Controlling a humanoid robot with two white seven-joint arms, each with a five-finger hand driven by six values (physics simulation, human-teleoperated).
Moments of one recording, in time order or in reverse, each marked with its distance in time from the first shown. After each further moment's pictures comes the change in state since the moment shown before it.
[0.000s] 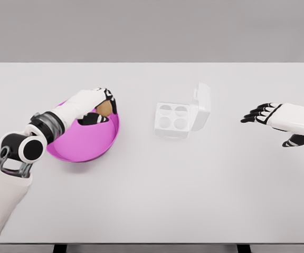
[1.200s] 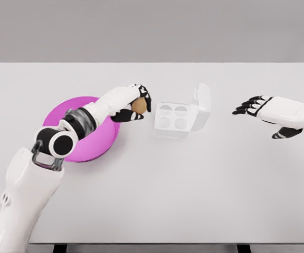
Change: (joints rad) left arm -0.055 -0.183 -0.037 0.079 0.012 -0.075 0.000; right arm -0.060 0.109 0.001 0.047 0.089 0.000 0.000
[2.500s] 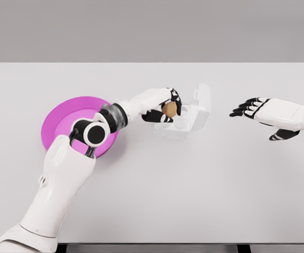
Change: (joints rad) left arm -0.109 -0.169 -0.036 0.272 -0.001 -0.130 0.000; right arm 0.008 0.003 0.002 -0.017 0.001 0.000 0.000
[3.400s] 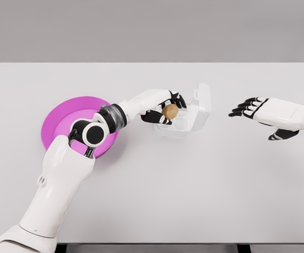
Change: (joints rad) left arm 0.002 0.007 0.000 -0.001 0.011 -0.001 0.000; right arm 0.002 0.000 0.000 -0.008 0.000 0.000 0.000
